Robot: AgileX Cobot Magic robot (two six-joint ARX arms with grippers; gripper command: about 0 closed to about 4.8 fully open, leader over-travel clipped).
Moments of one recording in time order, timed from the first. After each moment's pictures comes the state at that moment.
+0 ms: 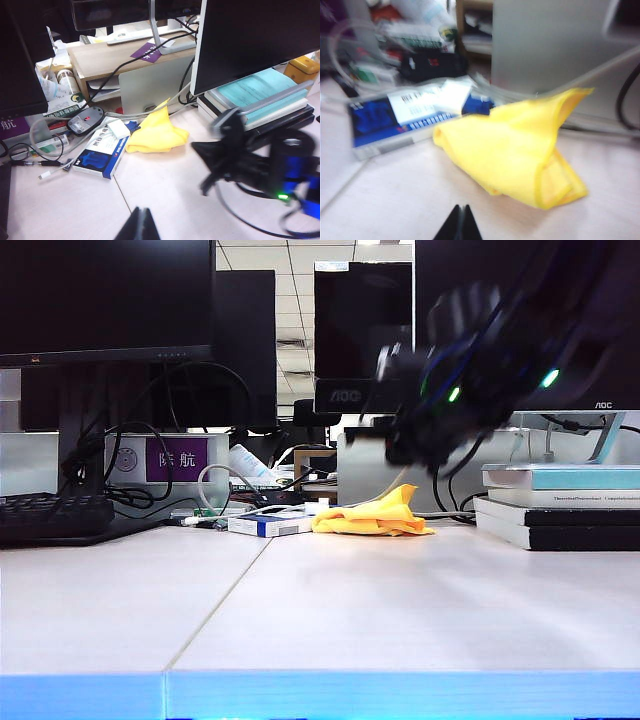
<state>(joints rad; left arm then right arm) -0.52 1.10 1.37 -0.51 0.03 0.02 0.42 1.98 1.11 0.69 0.11 0.02</state>
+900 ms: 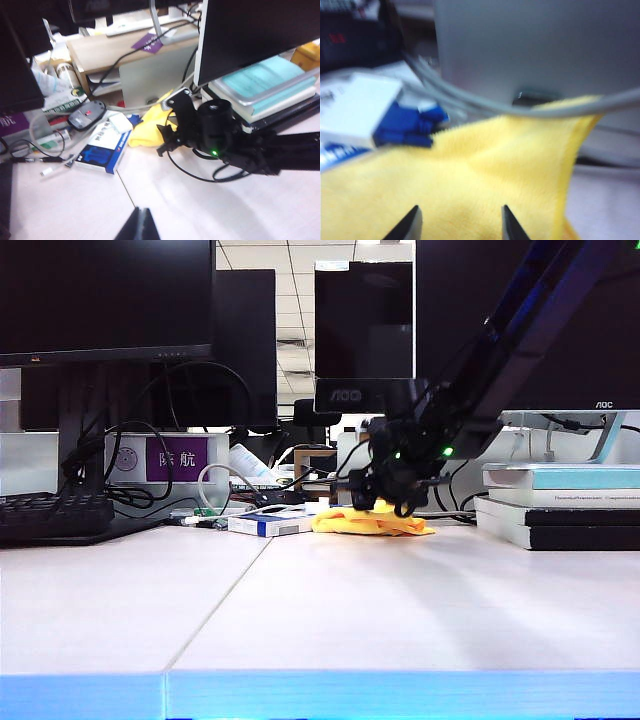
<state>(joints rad) -0.52 1.14 1.37 -0.51 0.03 0.05 0.35 2.48 1.84 0.34 0.16 0.02</state>
